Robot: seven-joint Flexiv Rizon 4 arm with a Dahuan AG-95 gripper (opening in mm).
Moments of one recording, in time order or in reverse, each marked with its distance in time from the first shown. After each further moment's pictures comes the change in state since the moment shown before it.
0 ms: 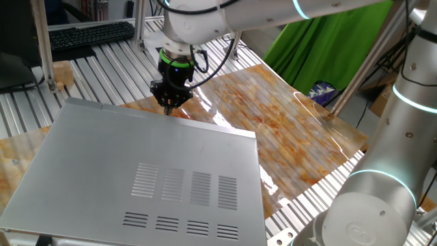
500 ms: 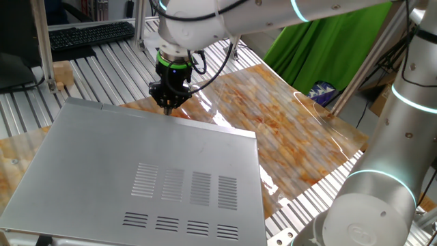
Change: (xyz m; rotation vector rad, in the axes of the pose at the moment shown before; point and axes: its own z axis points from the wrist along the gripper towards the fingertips) arm 0.000 -0.002 0.001 0.035 -0.023 -0.054
